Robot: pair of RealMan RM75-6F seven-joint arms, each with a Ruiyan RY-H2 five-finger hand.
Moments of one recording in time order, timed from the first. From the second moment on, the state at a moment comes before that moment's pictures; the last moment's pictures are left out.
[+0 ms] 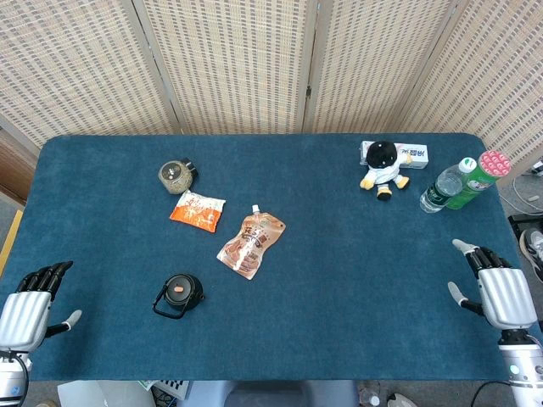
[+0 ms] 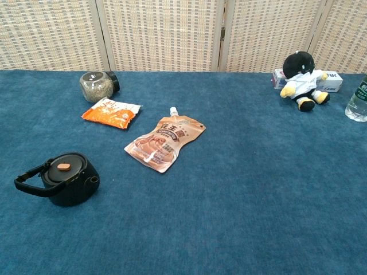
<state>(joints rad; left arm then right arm) -0.09 -1.19 -0.03 -1.57 1.50 1.50 0.14 0.10 -1.14 0.08 -1.60 -1.49 1.48 -0.10</state>
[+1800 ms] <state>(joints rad) -0.45 -1.22 0.01 -1.63 1.74 1.13 0.15 0.11 -1.07 0.15 -1.70 -1.42 1.52 -0.18</state>
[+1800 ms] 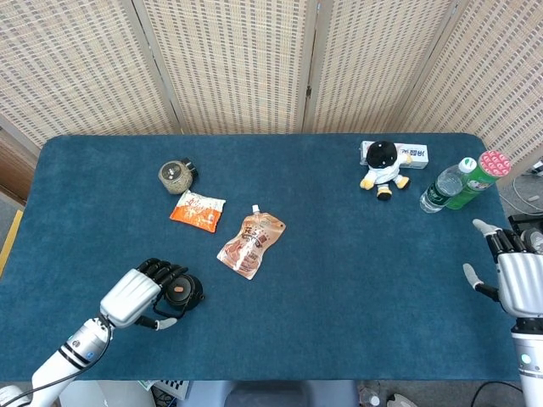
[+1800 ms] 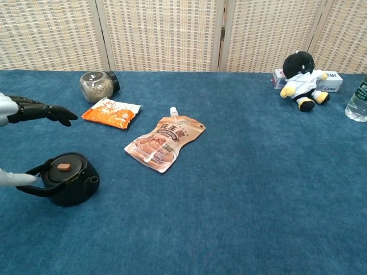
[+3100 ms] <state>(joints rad) -0.49 -1.30 0.01 -1.55 1.61 1.11 0.20 0.10 -1.08 0.14 -1.67 -1.42 1.52 -0.14</state>
